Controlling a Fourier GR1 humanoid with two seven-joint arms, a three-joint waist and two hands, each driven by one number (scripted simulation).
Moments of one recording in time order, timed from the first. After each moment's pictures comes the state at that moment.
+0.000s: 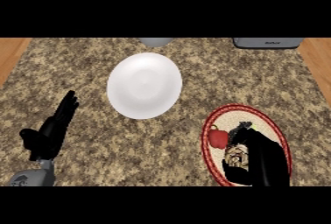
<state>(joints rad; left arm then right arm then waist) -0.08 0.25 0.05 -1.33 0.06 -0.04 -0.11 0.14 -0.10 0.35 -1.87 1.22 -0.09 0.56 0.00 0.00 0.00</state>
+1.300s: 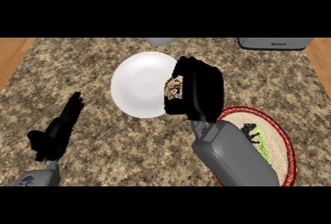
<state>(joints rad) -0.07 0.21 0.05 -1.34 0.01 -0.06 -0.12 -0.66 0.00 0.44 -1.49 1.12 -0.14 0.85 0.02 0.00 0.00</state>
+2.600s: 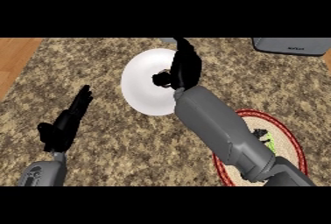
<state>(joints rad) -0.14 0.20 0.03 -1.32 -0.01 -0.09 -0.11 -1.06 0.00 0.58 -0.67 0.52 -0.83 0.78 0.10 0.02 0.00</state>
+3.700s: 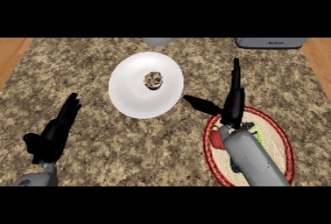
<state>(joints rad) -0.05 0.20 0.08 -1.37 0.00 -0.06 -0.11 -0.46 -0.10 0.33 -1.16 0.03 -0.89 -0.04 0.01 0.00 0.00</state>
